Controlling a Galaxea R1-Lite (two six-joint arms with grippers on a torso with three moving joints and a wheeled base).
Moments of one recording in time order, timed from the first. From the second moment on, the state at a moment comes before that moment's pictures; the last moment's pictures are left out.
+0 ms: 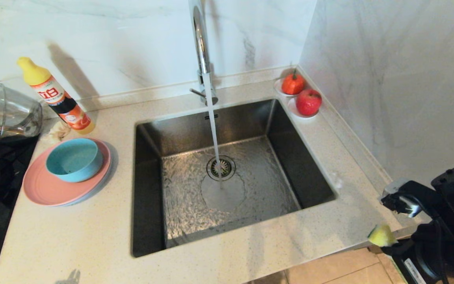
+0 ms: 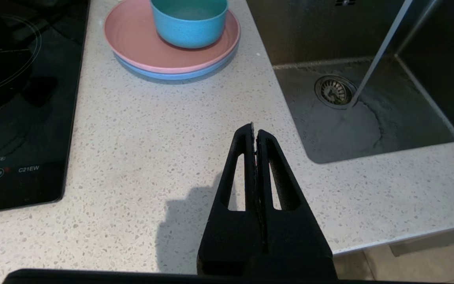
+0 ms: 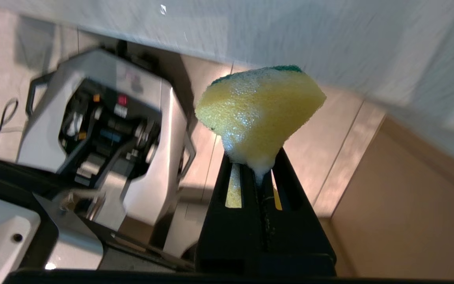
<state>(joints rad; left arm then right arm) -0.01 0.00 0.00 -0.12 0.02 -0.02 0.53 1.30 -0.80 0.36 -0.24 0.02</state>
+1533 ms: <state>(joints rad) -0.01 0.00 0.00 -0.12 0.02 -0.02 0.32 1.59 -0.84 0.09 -0.13 0.01</state>
